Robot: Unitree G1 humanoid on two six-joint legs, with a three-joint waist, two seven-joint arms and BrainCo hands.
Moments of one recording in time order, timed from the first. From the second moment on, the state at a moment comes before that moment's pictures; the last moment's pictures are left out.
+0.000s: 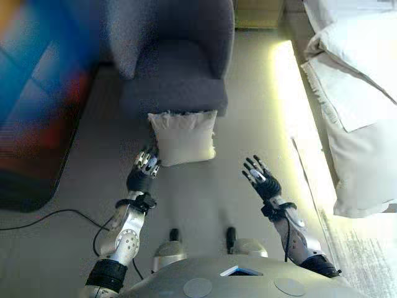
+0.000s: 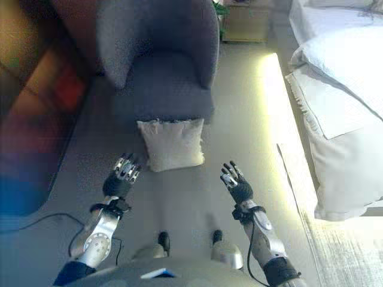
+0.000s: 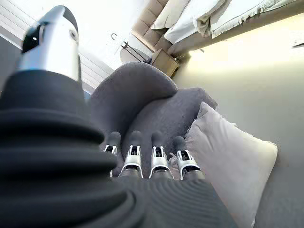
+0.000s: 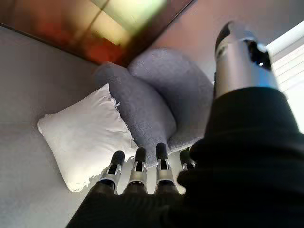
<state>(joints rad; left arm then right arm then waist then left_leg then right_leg) 0.22 0.31 -0.18 0.14 -0.88 -0.16 -0.04 0.17 -0.29 0.27 0.28 0.82 -0.11 0.15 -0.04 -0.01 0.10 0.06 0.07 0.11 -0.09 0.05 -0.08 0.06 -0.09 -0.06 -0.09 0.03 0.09</state>
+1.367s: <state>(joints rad) 0.13 0.29 -0.16 0.18 -0.89 -0.18 -0.09 0.17 -0.28 0.25 0.28 0.81 -0.11 0.13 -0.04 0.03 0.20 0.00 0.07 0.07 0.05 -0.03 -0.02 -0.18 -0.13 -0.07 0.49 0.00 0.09</state>
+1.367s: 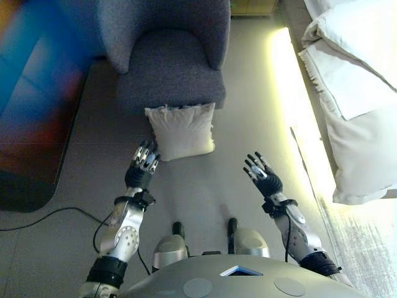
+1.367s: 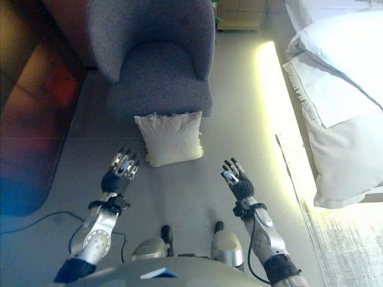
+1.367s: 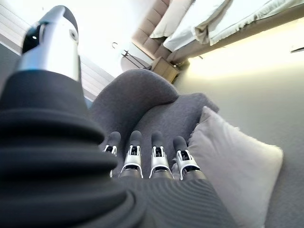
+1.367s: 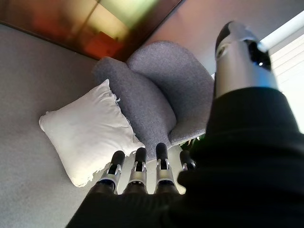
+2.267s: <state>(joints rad) 0.19 0.32 -0.17 0.14 -0.89 -0.12 -0.11 0.25 -0.29 0.18 0.29 0.83 -0.10 0.15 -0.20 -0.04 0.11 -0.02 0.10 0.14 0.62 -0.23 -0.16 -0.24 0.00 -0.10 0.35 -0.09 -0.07</state>
